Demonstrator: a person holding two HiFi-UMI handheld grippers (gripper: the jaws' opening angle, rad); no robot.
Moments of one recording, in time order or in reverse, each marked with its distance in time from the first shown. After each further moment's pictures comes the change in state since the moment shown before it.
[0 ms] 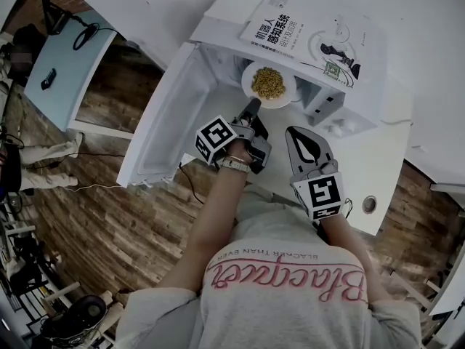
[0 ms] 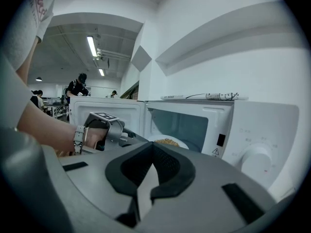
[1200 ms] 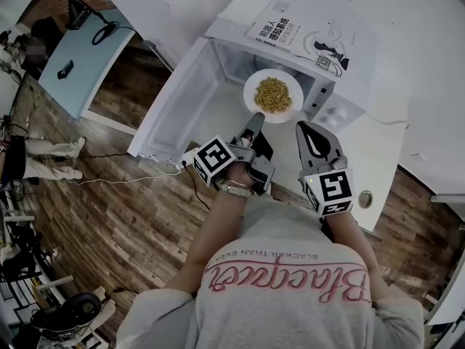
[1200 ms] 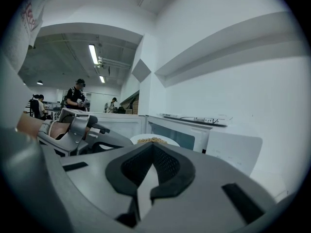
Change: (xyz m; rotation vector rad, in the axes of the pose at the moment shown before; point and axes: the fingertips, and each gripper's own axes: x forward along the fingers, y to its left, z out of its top) left arm -0.091 -0.077 -0.051 -0.023 -0.062 -0.103; right arm -0.060 -0.002 0.035 0.005 -0.087 -0.008
